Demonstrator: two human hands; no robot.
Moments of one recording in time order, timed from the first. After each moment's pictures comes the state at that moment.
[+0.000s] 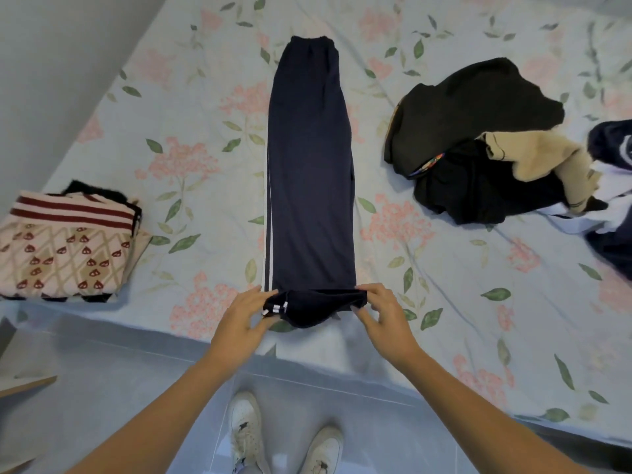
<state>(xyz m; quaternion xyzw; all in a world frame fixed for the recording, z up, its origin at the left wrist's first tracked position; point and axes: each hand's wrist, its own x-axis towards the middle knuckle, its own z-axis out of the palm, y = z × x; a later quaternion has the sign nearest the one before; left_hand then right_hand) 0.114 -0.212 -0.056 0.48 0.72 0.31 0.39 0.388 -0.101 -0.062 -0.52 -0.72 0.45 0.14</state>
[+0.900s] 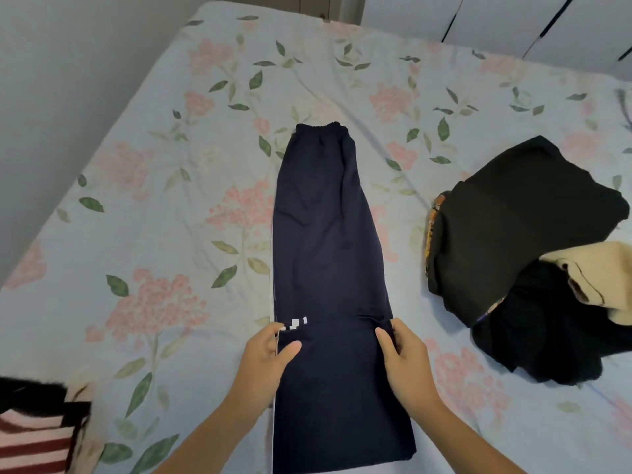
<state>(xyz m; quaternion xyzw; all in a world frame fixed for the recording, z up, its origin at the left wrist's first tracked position) 0.003 0.075 -0.102 0.24 0.69 0.40 0.56 0.237 0.151 -0.098 -0.64 -0.57 0.48 0.21</state>
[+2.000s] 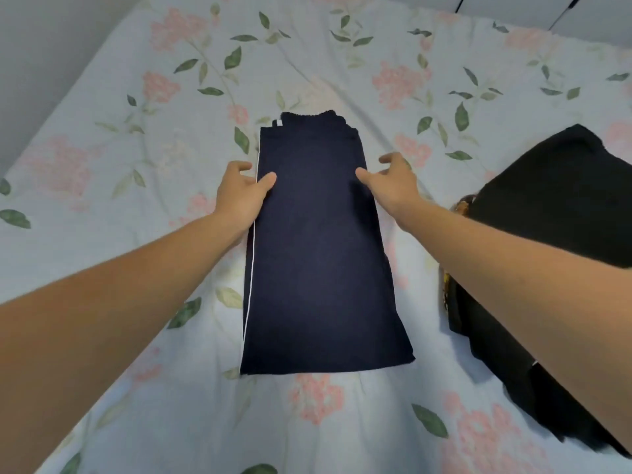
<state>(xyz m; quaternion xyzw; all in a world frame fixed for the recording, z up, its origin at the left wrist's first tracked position) -0.097 0.378 -0.115 0.29 0.77 0.42 0.39 0.135 0.473 -0.092 -0.66 -0.59 0.43 0.19</state>
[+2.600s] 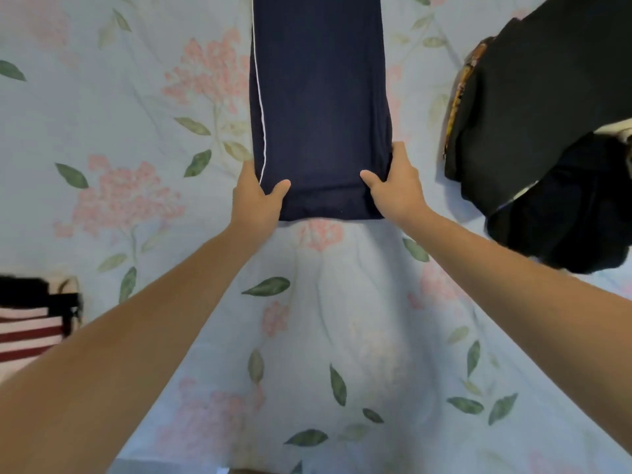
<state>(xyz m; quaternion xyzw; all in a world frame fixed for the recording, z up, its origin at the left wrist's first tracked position) -0.004 0.156 -0.127 0.31 0.79 0.35 0.41 0.205 0.250 -0.115 -0.65 -0.62 0.43 0.09</state>
